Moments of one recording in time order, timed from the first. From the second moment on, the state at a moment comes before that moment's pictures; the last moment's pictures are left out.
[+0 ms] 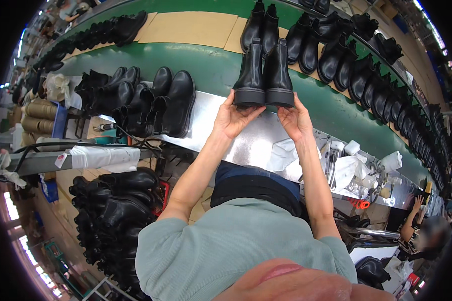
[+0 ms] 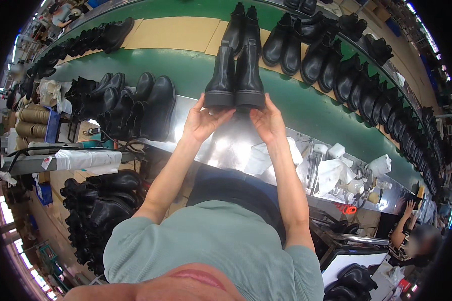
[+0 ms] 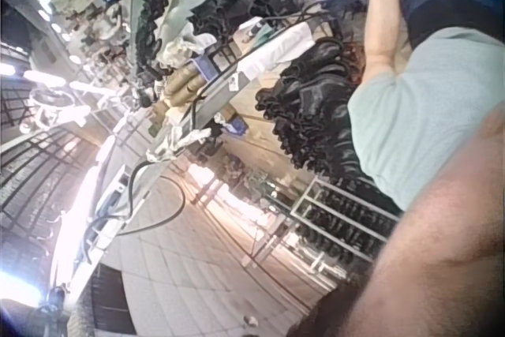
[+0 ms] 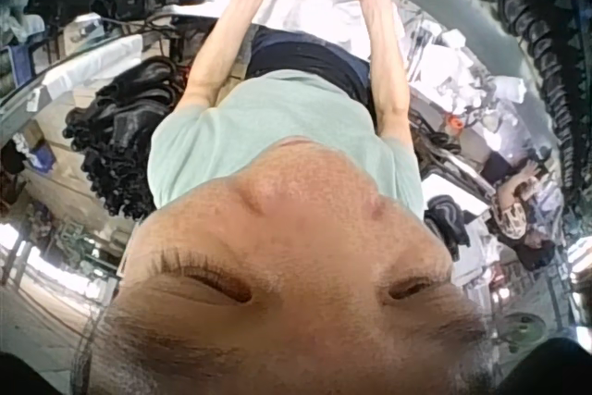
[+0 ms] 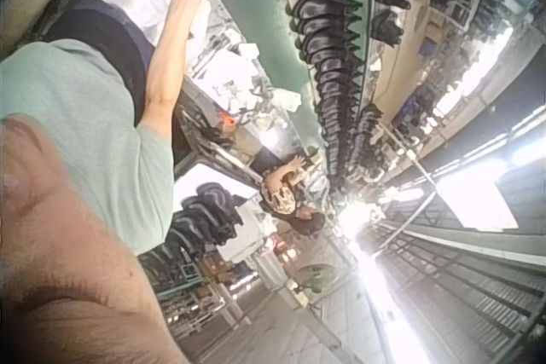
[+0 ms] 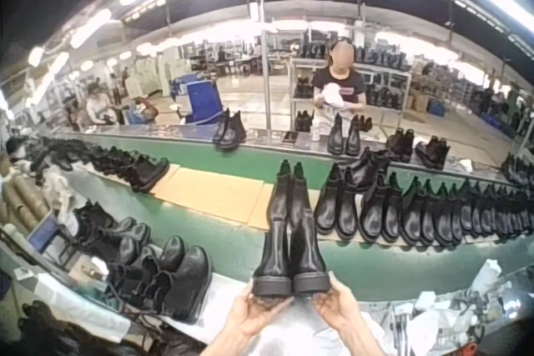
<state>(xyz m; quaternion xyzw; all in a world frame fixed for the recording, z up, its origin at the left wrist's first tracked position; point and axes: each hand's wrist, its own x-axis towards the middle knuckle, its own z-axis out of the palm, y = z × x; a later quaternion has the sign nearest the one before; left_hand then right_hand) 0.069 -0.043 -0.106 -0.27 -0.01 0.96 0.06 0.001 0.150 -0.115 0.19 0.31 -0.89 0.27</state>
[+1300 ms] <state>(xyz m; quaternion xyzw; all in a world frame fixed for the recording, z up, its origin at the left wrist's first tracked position) 0.116 -0.065 -0.140 -0.24 0.11 0.96 -0.11 0.033 0.166 -0.091 0.15 -0.20 -0.93 0.25</state>
